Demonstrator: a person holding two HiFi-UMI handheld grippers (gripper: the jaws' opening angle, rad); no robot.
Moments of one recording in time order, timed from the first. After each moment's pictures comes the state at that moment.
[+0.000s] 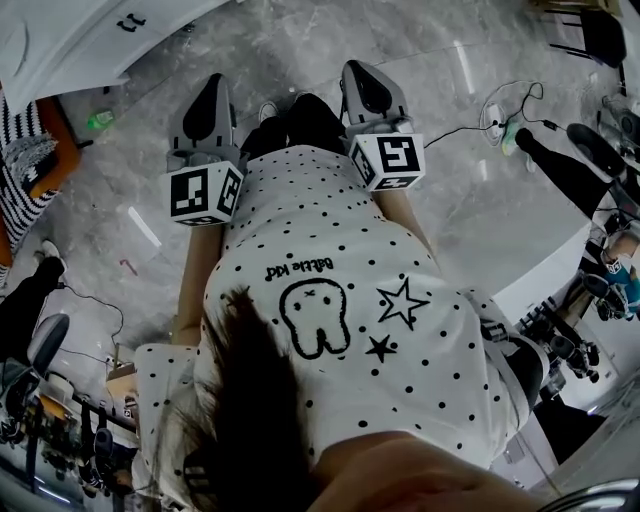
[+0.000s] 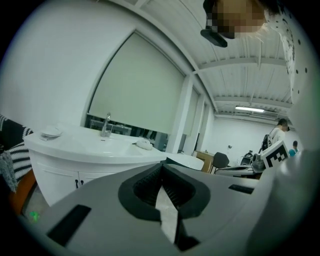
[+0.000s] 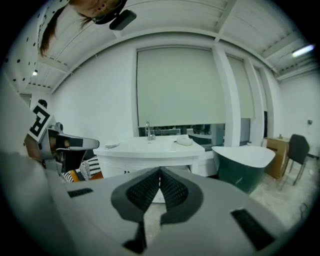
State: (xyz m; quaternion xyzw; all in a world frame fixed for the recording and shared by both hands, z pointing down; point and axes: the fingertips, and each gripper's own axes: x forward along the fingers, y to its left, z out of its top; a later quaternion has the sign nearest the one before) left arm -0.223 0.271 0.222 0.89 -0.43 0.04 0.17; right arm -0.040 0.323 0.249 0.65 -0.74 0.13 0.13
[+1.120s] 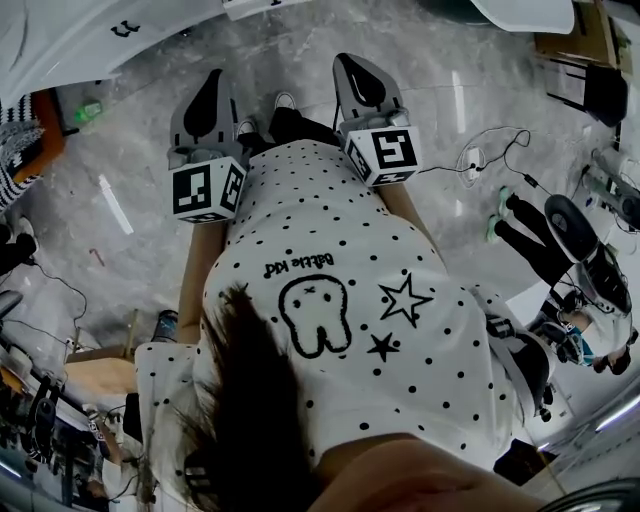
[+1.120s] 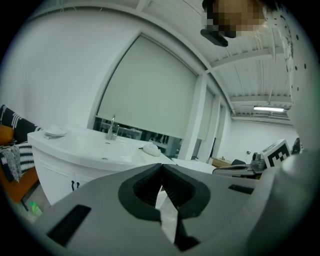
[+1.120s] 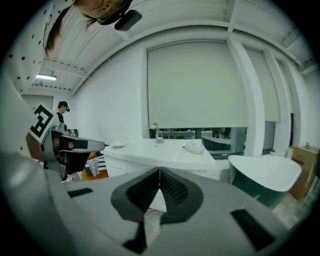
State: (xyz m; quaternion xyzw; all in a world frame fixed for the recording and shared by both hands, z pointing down) left arm -0.143 0.197 0.219 0.84 -0.52 0.02 0.18; right arm 0.028 0.211 0.240 0.55 -0.82 0.10 0.14
